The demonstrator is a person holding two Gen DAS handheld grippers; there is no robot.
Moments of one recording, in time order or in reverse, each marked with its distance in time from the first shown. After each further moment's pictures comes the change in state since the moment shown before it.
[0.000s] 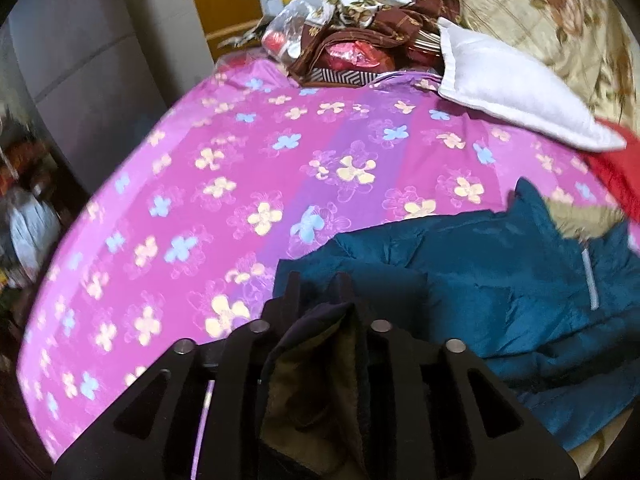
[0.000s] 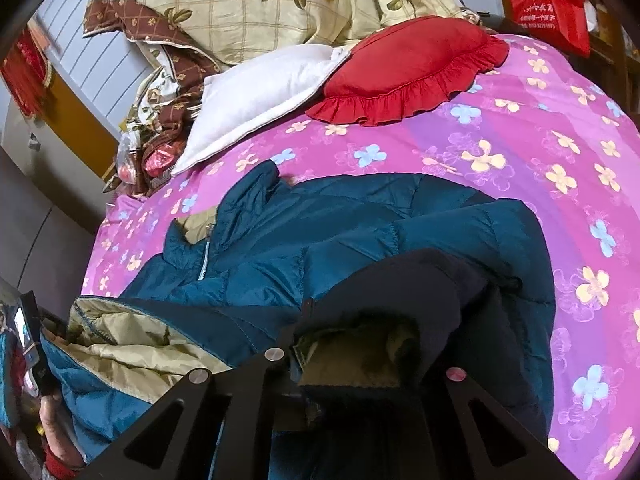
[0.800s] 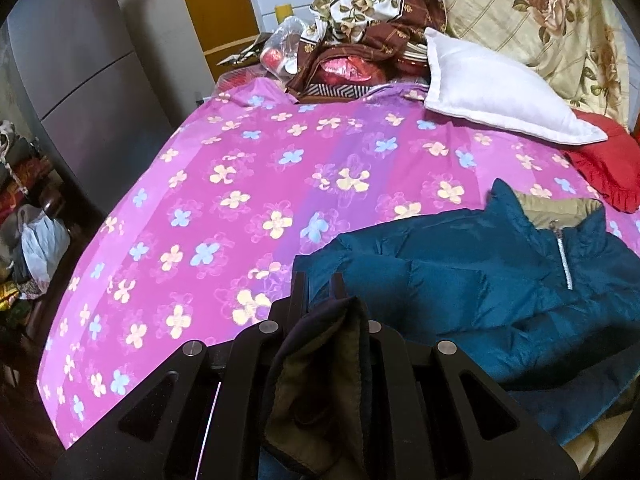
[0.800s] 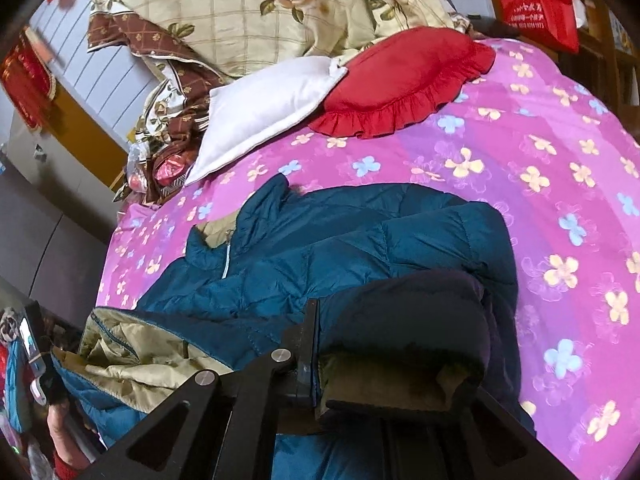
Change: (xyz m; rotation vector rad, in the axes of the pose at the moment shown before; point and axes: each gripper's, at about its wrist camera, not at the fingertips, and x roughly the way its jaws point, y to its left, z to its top) left arm -0.046 -0.003 -0.004 0.075 -0.036 0.033; right arm -0.043 0.001 -0.002 0.030 -0.006 0.008
